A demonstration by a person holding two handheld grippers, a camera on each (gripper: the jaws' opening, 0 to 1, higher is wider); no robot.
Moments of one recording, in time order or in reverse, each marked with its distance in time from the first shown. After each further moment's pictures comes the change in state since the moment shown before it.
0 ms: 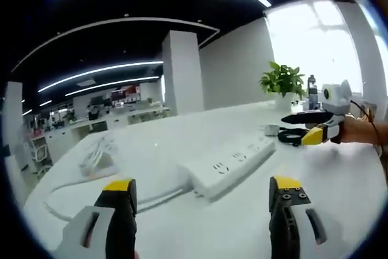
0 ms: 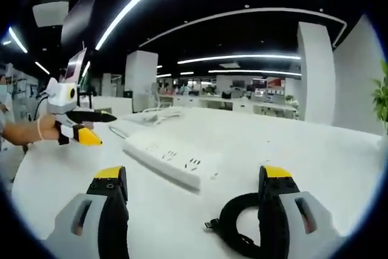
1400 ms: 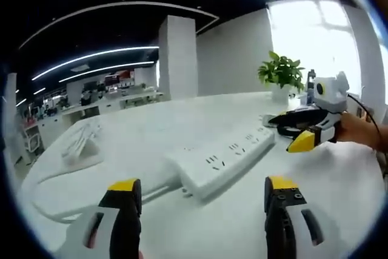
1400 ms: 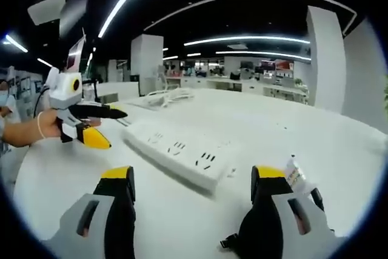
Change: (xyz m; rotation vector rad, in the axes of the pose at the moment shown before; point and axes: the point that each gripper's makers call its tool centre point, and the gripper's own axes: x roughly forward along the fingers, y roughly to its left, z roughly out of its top) left arm 0.028 -0.012 -0.014 -0.042 0.104 -0.054; right arm 0.034 0.018 -0.018 0.010 0.154 0.075
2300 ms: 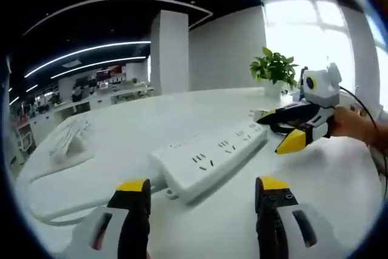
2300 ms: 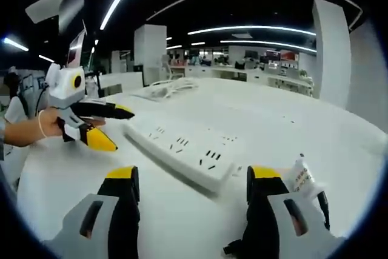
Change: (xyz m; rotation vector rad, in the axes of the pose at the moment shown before) left arm 0.012 -0.013 -0.006 -0.002 0.040 -0.061; right arm 0.010 0.003 -0.004 0.013 0.065 0.038
